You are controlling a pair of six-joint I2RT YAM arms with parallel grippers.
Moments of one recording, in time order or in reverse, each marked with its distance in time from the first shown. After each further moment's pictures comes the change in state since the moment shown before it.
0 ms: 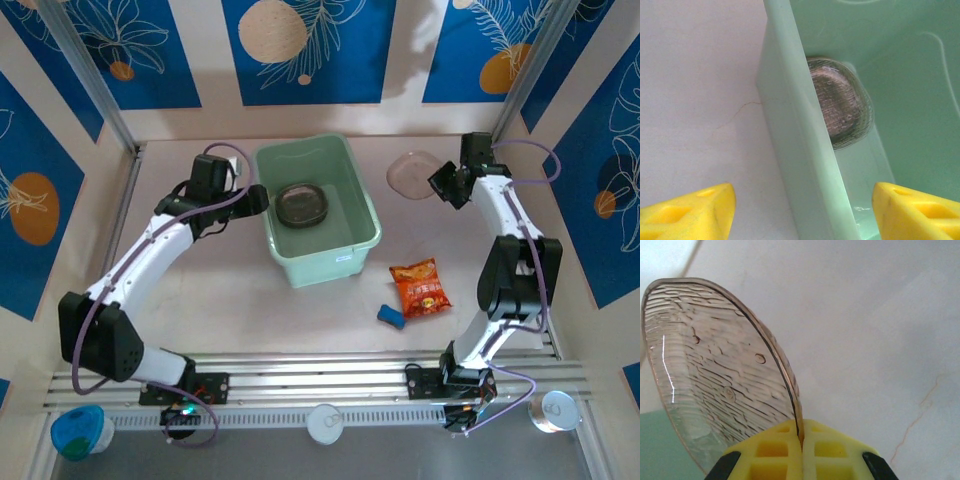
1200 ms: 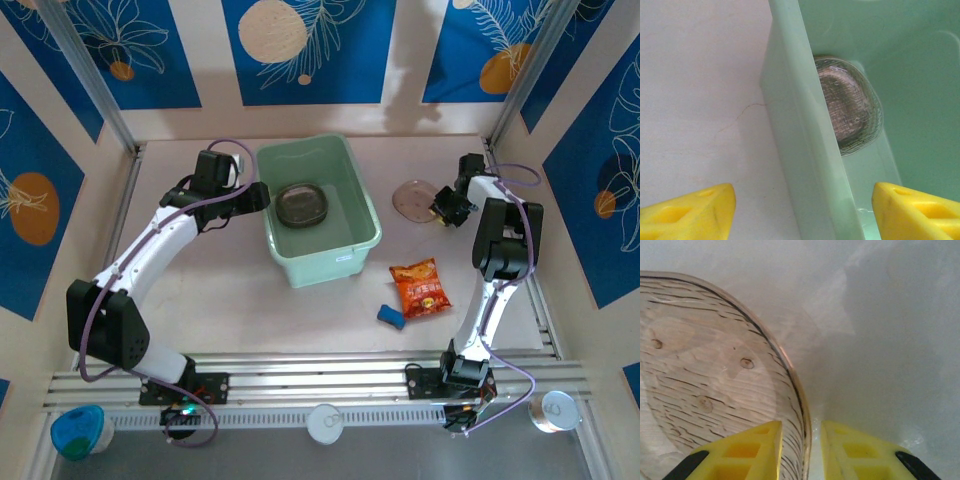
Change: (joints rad) left arm 0.008 0.079 0.055 -0.019 -0.001 0.008; right arm -0.089 0.394 0.069 0.017 -0.040 -0.127
